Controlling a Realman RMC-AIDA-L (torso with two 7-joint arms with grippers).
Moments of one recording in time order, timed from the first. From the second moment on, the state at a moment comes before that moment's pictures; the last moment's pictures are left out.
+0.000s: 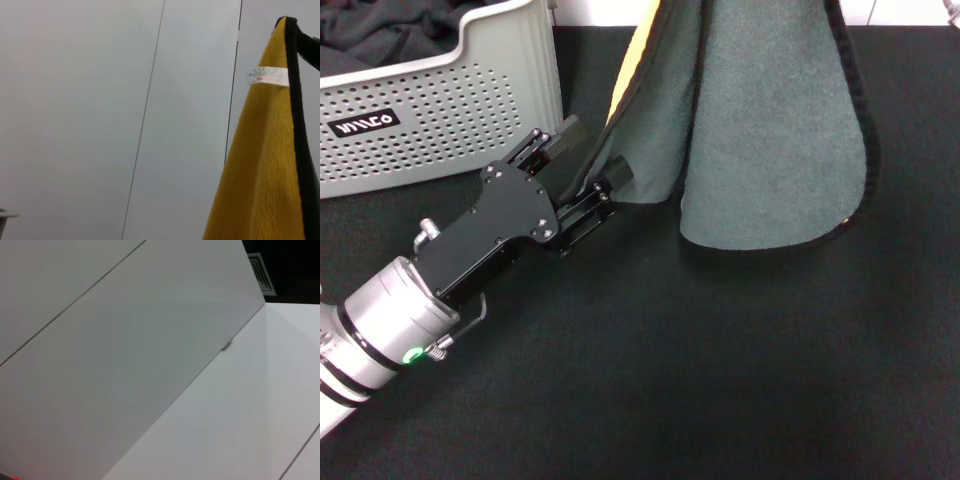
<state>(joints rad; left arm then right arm) -0.38 -2.11 1.33 0.10 0.77 1.67 -0.63 0.10 2.00 -1.68 -1.78 2.14 0.75 -2.37</state>
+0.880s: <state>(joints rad) -0.36 -2.11 1.33 0.10 0.76 1.71 -0.63 0.09 2.00 -1.63 -1.78 2.14 0.74 -2.34</state>
